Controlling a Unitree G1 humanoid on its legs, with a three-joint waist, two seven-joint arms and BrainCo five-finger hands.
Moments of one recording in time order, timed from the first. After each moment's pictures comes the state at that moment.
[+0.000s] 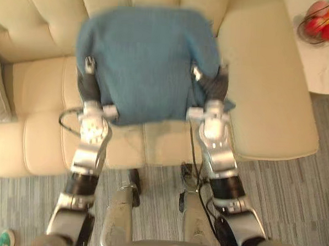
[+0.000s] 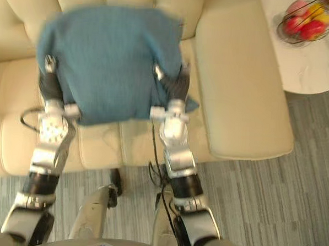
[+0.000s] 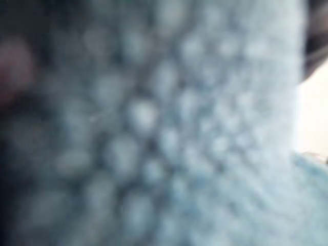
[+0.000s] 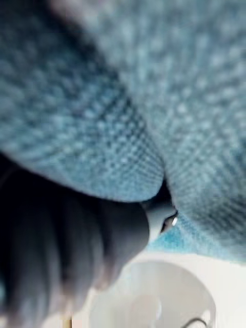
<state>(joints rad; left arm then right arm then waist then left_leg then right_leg) -0.59 0.18 -0.01 -0.03 -0.09 -0.04 0.50 -0.65 -0.04 0.12 -0.08 -0.12 -0.03 -0.48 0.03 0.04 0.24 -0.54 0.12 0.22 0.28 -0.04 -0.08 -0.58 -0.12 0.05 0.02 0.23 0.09</state>
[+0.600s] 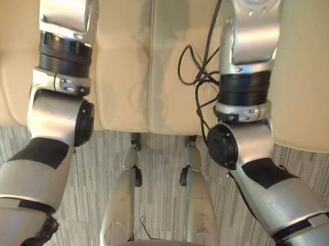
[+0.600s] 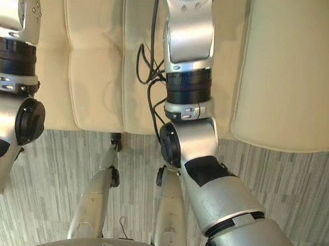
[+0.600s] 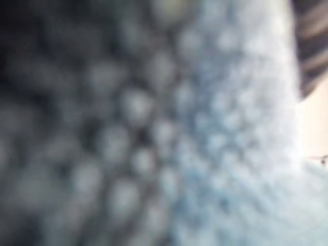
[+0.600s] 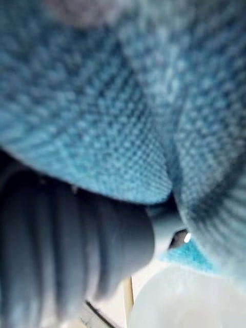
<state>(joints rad) -1.54 0.33 0.02 0.47 -0.02 -0.02 0.63 -1.49 -0.05 -0.17 0.26 -0.21 0.01 -0.82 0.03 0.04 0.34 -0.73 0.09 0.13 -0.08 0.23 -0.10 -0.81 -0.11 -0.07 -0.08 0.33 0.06</state>
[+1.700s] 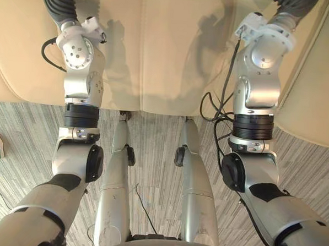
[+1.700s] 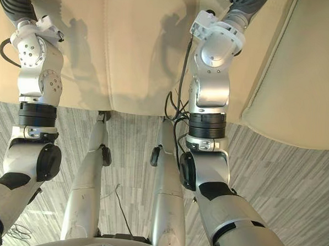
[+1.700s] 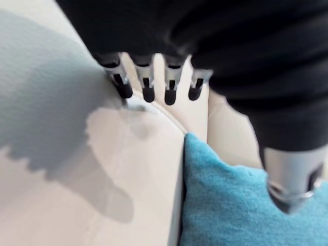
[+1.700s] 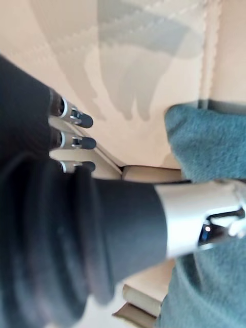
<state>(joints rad) -1.06 0.21 0.19 0.36 -0.27 -0.07 0.53 -1.06 -0.18 -0.17 0.07 -0.03 0.05 -0.62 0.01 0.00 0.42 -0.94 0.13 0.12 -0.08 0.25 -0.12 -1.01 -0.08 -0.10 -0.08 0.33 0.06</state>
